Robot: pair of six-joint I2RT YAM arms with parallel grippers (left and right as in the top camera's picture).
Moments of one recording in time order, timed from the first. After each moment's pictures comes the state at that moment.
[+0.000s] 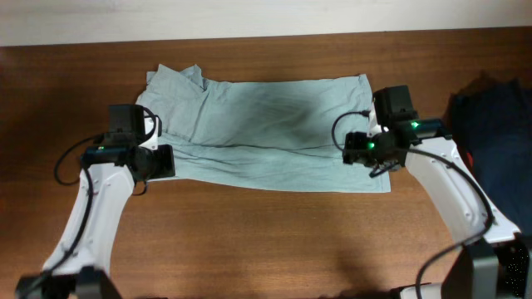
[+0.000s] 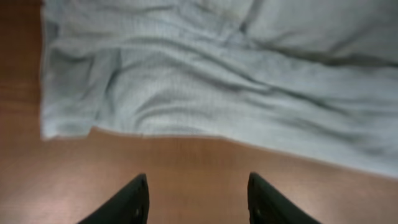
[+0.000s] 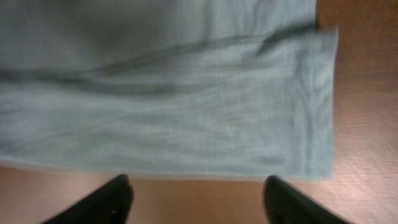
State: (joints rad) left arm 0.03 1.50 1.09 -0.79 0.02 -0.05; right arm 0.10 1.57 1.17 -0.86 -0.13 0.30
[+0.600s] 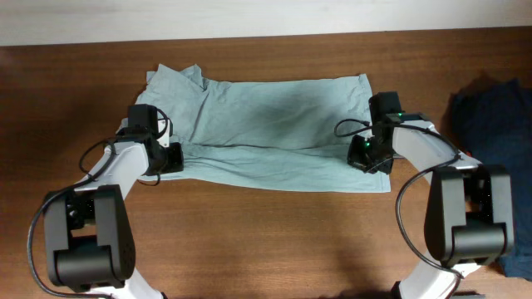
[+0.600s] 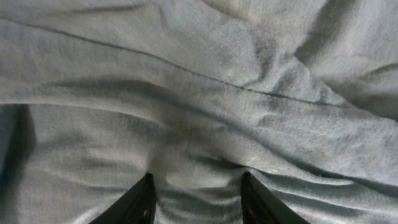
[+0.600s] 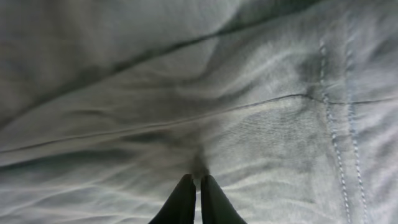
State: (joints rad) left arm 0.04 1.86 1.08 -0.51 0.06 -0.05; right arm 0.03 1.89 1.17 -0.75 -0.17 0.39
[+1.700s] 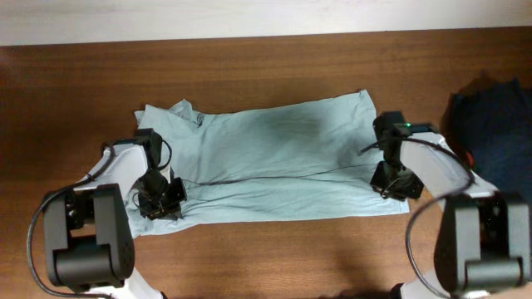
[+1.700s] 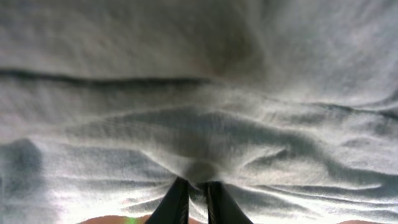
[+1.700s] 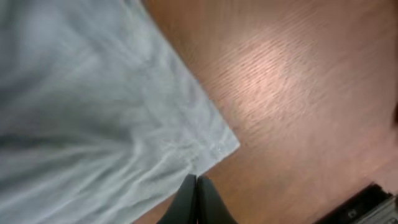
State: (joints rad) left arm 0.05 1.85 1.05 -1.05 0.15 -0.25; right arm 0.02 1.71 1.08 -1.07 0.27 0.58
